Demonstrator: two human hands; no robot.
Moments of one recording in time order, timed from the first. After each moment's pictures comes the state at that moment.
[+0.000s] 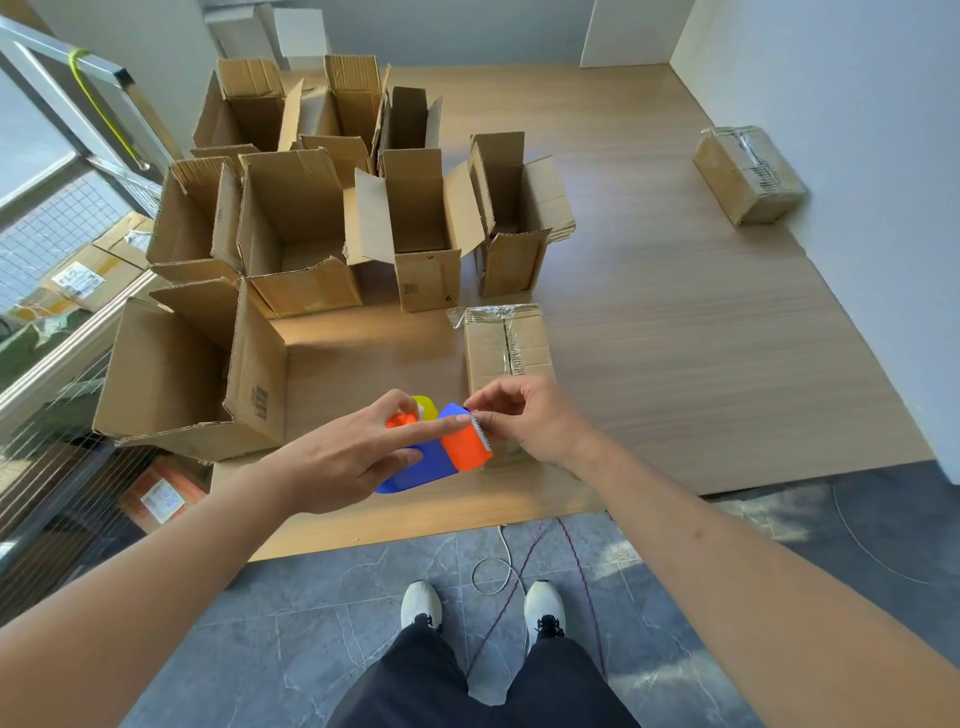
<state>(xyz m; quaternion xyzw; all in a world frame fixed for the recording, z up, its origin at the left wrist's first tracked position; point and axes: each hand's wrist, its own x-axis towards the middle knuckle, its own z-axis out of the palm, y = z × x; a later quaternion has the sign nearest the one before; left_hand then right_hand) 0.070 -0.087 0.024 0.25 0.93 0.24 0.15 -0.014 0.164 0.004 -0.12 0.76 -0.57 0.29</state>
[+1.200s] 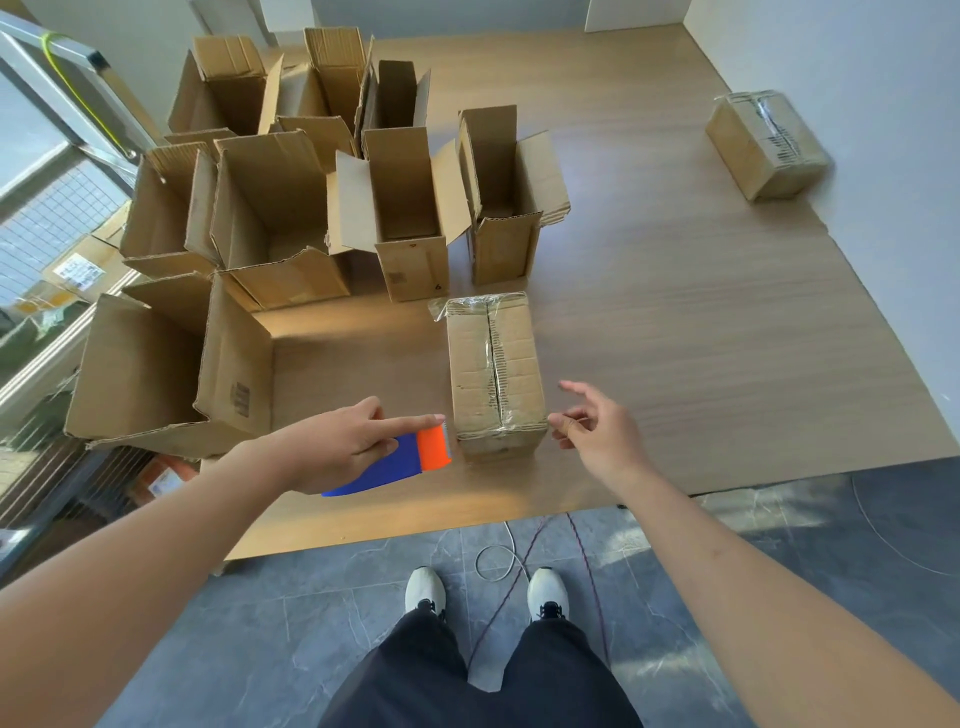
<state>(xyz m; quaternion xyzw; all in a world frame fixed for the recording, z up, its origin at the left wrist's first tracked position) 0.037 -0.083 -0.008 0.16 0.93 0.15 0.30 -0.031 0.257 -0.076 0.06 0.79 -0.57 0.20</state>
